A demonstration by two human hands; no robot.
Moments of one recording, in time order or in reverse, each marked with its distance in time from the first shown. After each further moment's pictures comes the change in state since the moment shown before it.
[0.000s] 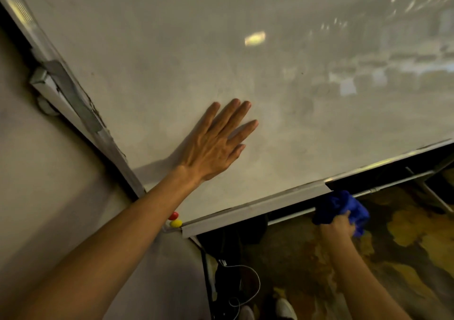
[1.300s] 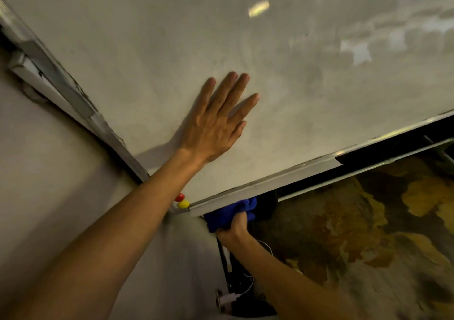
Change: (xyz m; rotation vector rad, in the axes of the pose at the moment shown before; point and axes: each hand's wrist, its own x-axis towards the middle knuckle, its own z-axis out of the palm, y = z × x) left_hand -0.002 0.006 0.016 0.014 0.073 -0.030; right_hand -0.093 0.196 -0.055 -0.293 -0.372 0.804
